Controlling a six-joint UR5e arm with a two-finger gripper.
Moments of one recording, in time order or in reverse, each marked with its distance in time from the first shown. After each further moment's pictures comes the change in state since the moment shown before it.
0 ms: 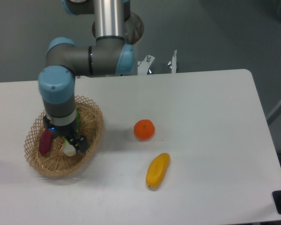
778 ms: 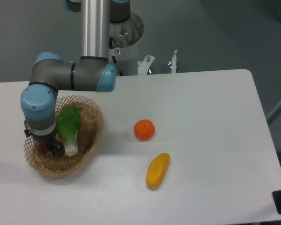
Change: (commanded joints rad) arm -0.049 -0.074 0.006 -0.006 -0.101 -0.024
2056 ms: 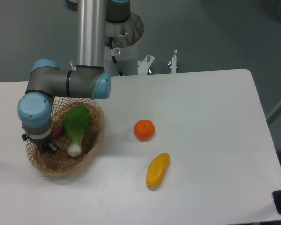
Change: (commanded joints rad) arm -0.014 0.008 0.008 -0.012 -0.002 -0.037
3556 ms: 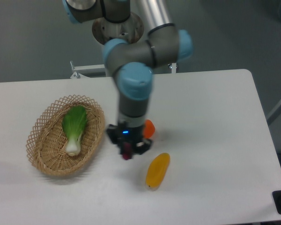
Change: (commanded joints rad) arm 0.589 0.127 0.031 0.018 0.043 0.305
